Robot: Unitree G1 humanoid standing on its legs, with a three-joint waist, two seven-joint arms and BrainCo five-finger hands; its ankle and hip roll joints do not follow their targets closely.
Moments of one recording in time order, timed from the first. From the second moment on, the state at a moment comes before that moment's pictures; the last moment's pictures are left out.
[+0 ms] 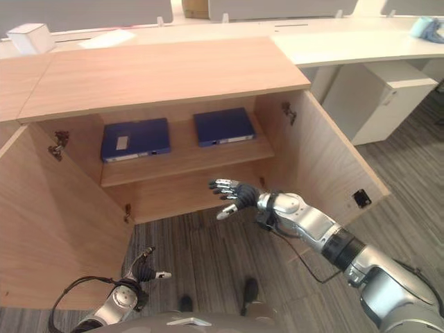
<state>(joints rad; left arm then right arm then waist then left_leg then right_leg) 0.05 0.29 -0.39 0.78 0.15 -0.05 0.03 -0.50 -0.67 0.80 0.11 0.63 0.13 0.50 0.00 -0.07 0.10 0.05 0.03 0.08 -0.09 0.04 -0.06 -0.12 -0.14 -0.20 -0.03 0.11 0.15</state>
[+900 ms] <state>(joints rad) 0.03 0.21 -0.26 0.98 0.22 -0.01 0.26 -0.26 -0.59 -0.35 0.00 -0.21 0.01 -0.80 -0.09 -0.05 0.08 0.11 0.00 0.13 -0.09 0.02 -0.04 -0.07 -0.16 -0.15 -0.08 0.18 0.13</state>
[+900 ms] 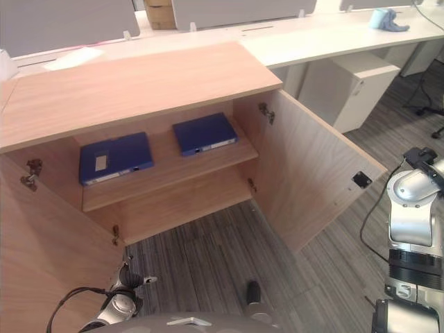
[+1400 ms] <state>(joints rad) 0.05 0.22 -0.28 0.92 0.24 0.01 0.25 -0.21 -0.40 -0.34 0.53 0.33 -0.03 -0.78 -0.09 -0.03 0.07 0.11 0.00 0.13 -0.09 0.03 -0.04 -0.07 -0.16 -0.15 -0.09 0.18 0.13</state>
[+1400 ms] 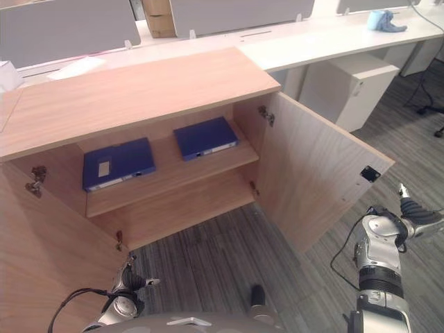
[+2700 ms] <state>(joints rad) 0.04 0.25 -0.43 0.89 0.16 -0.06 0.08 -0.67 -0.75 0.24 1.06 0.61 0.08 -0.06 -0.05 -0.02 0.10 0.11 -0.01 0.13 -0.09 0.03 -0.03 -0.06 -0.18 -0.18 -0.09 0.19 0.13</state>
